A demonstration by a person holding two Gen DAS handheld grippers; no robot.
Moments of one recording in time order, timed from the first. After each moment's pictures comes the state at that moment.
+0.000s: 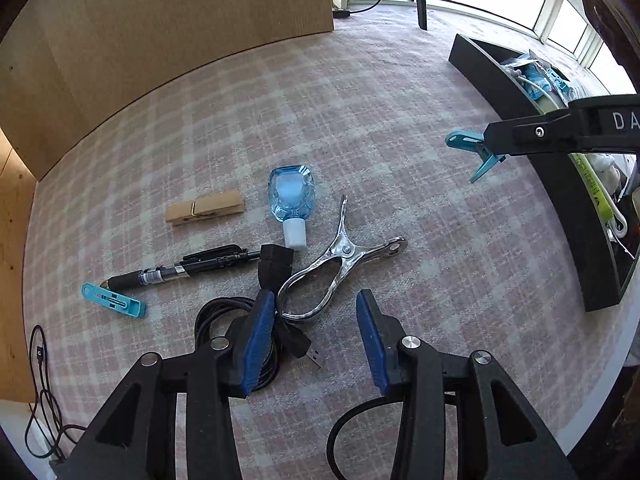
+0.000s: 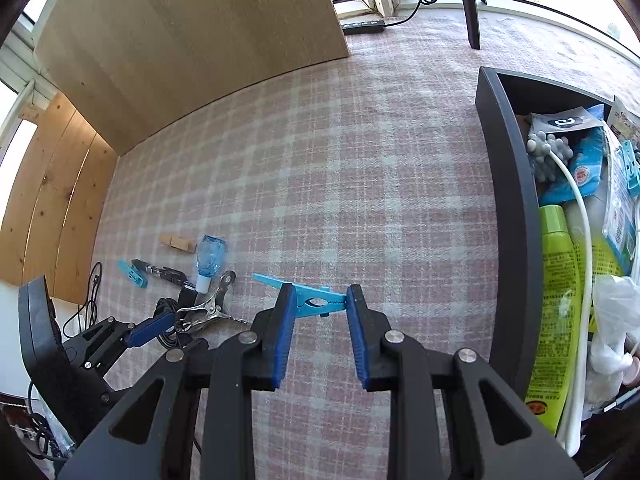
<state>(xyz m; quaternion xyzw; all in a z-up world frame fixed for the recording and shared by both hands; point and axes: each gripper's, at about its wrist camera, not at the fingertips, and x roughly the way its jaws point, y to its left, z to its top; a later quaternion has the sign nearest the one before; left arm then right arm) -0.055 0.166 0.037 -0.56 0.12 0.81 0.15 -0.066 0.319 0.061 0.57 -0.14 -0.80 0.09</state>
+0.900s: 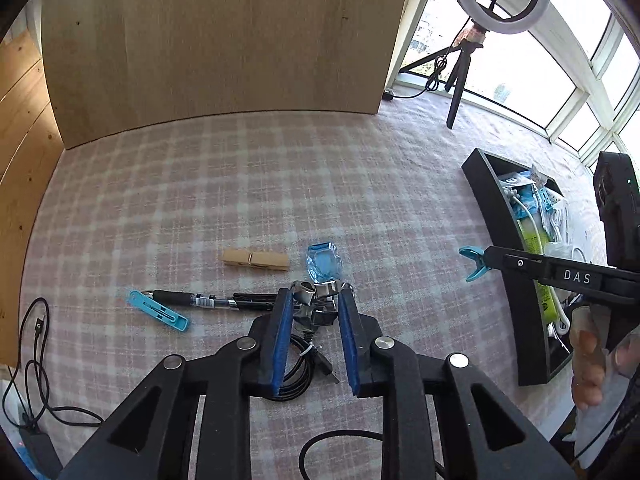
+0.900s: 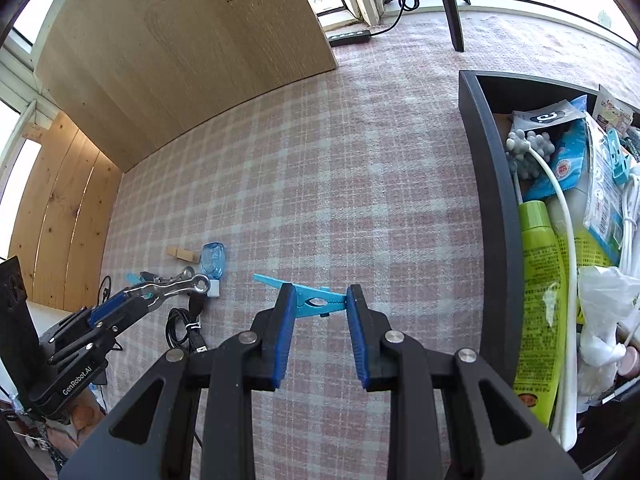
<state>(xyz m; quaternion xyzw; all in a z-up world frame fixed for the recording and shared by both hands) -0.061 0.115 0.107 -0.51 -0.02 0.85 0.13 -0.060 0.337 0.071 0.56 -0.16 -0.81 0.09</state>
